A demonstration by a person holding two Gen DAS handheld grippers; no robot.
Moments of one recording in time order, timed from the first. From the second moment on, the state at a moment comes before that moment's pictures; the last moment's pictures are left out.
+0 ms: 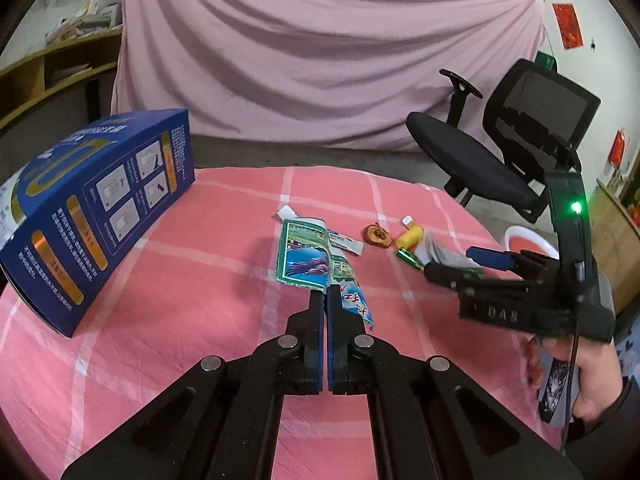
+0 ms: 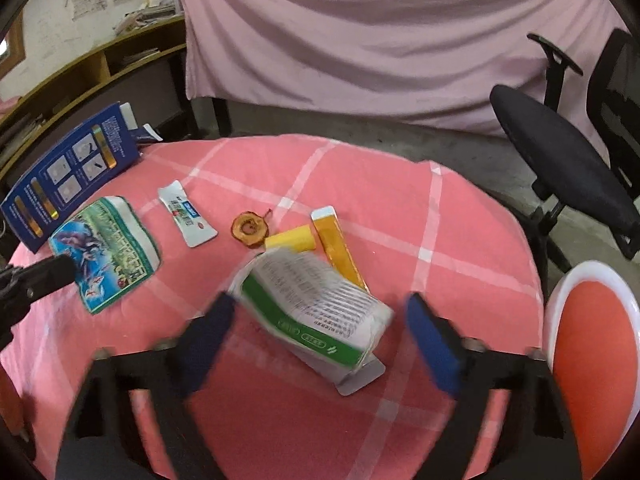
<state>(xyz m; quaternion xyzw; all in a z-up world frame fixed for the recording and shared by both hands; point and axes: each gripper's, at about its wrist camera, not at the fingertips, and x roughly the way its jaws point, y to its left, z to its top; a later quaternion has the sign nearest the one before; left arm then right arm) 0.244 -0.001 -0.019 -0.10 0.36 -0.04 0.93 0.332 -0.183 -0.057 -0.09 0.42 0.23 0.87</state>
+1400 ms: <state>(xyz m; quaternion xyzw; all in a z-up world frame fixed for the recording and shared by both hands) 0.242 -0.013 -0.023 -0.07 0.36 -0.02 0.93 0.283 -0.197 -0.042 -0.07 0.38 0.30 0.87</state>
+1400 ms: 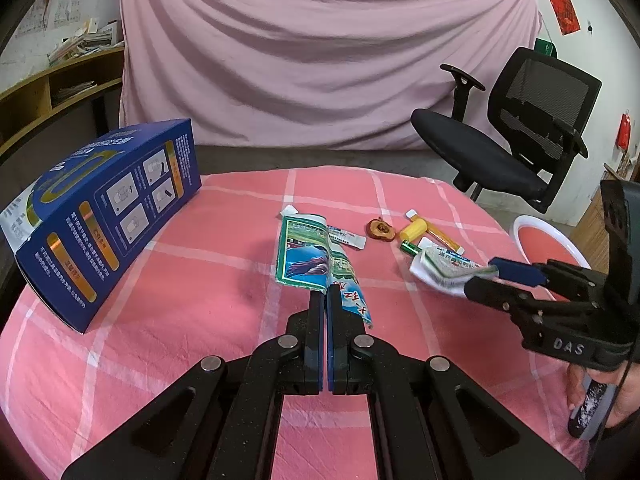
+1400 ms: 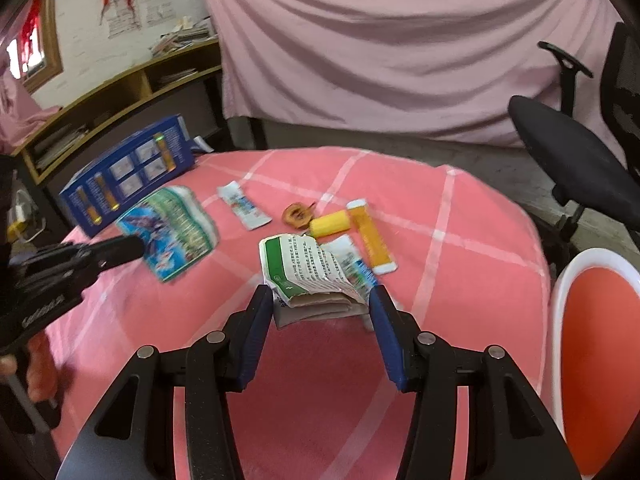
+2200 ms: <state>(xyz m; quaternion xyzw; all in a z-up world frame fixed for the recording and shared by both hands) 0.227 -0.024 -0.018 -0.05 0.33 -0.01 0.94 0.282 -0.177 -0.047 -0.11 0.38 0.31 0.86</state>
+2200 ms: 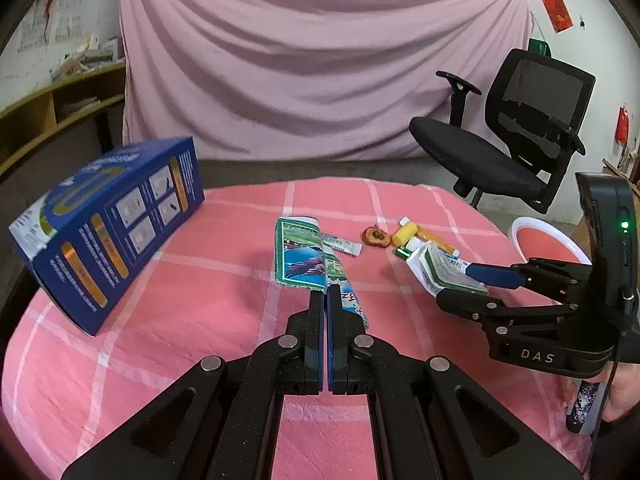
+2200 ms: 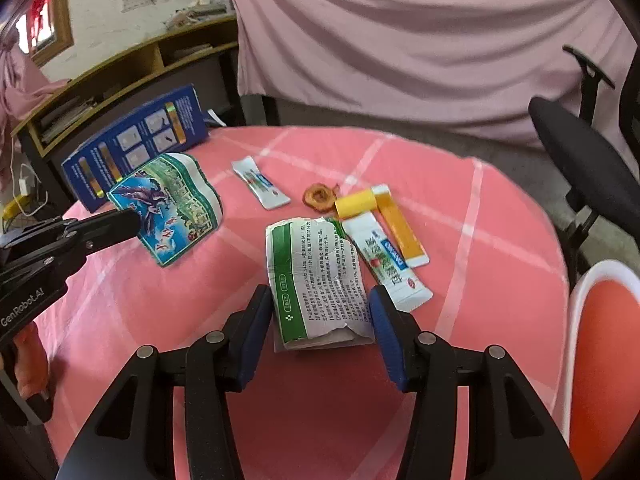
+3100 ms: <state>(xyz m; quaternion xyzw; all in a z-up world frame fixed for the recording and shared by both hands) 0.200 -0.142 0.057 0.07 0.08 -0.11 0.99 0.214 -0.304 0.035 0.03 0.03 0.15 0.99</state>
